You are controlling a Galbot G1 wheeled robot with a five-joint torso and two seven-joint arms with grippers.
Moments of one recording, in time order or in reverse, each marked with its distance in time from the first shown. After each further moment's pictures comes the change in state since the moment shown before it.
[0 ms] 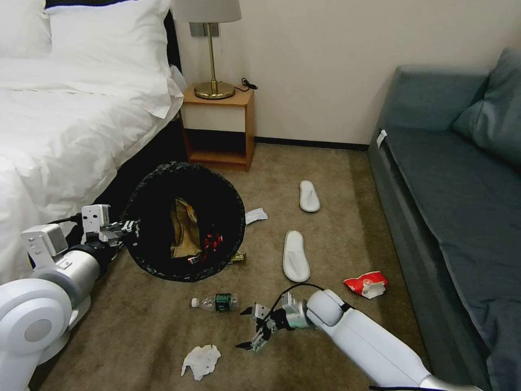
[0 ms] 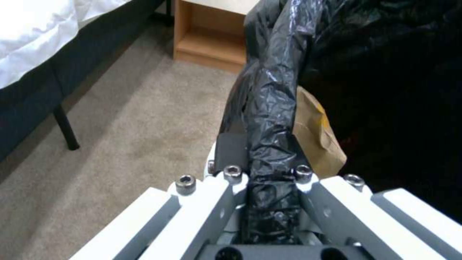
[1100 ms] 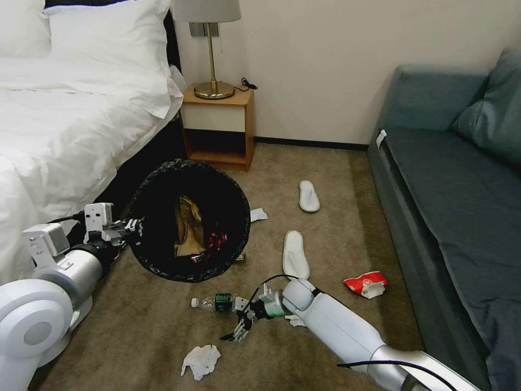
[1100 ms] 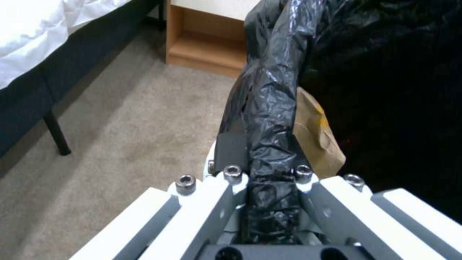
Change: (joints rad) left arm -0.004 -0.005 0.007 -0.022 -0.003 0.000 0.002; right arm 0.130 0.170 -0.103 -0.257 -0.024 0.054 -0.007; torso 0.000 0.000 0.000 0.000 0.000
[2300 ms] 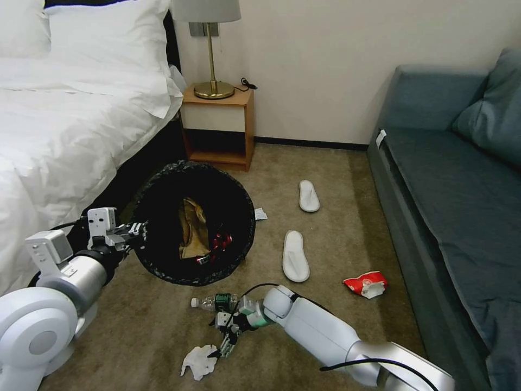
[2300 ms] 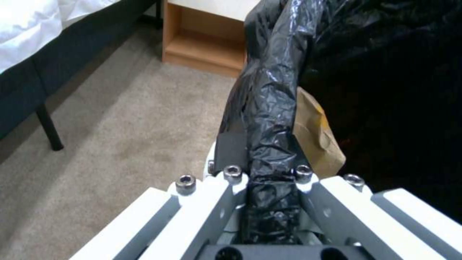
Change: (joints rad) left arm 0.025 -0.054 0.006 -0.024 0.042 0.000 0.016; right arm 0.041 0.117 -0.128 -0.128 -0.035 0.020 0.022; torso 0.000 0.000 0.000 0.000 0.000
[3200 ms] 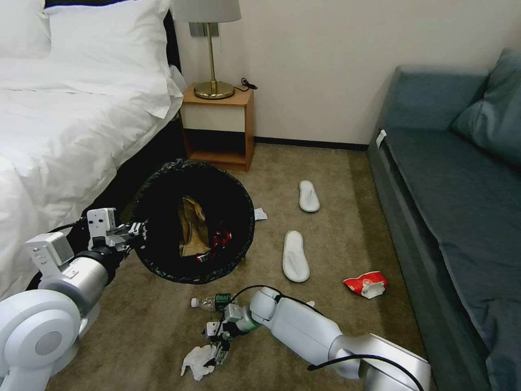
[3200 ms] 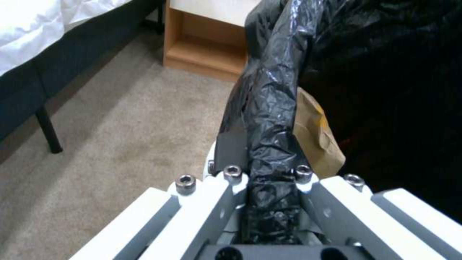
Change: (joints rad) left arm -0.007 -0.050 0.008 0.004 0.058 0.000 0.030; right arm 0.048 0.081 -0.072 -0.116 -0.082 0.039 0.010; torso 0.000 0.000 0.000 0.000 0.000
